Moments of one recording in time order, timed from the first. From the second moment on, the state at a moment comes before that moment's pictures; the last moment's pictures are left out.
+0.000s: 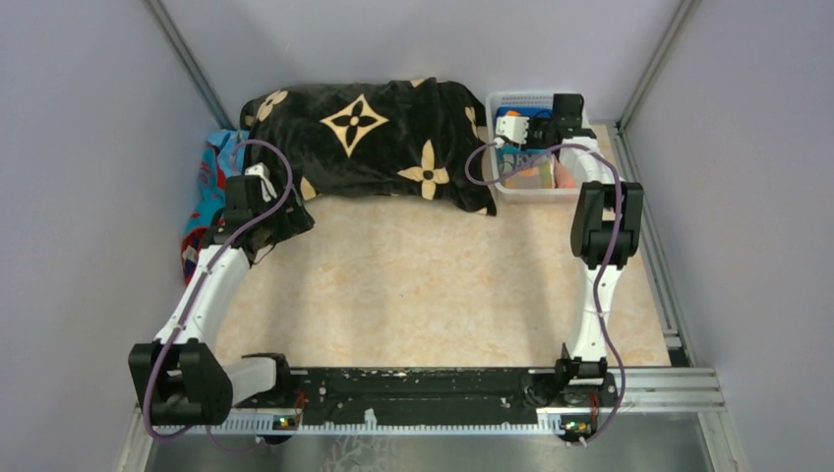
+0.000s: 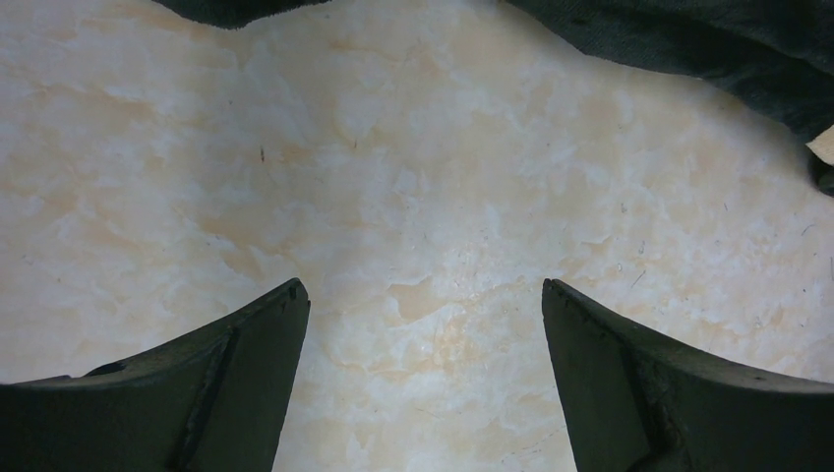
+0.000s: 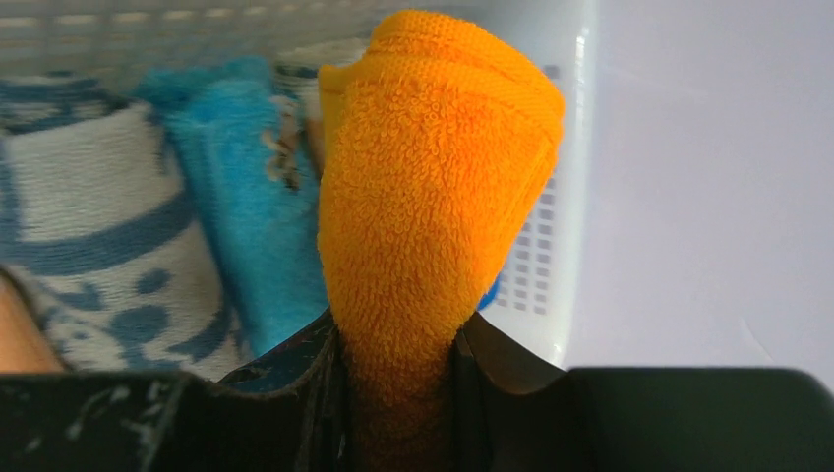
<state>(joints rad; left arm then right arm) -0.01 1.18 0.90 -0.45 0.04 -0.35 0.00 2.21 1.85 -0.27 -0.39 -1.48</state>
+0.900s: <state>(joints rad) 0.00 1.18 0.89 -0.43 0.09 -0.35 0.00 2.24 1.85 -0.40 -0.45 -1.49</state>
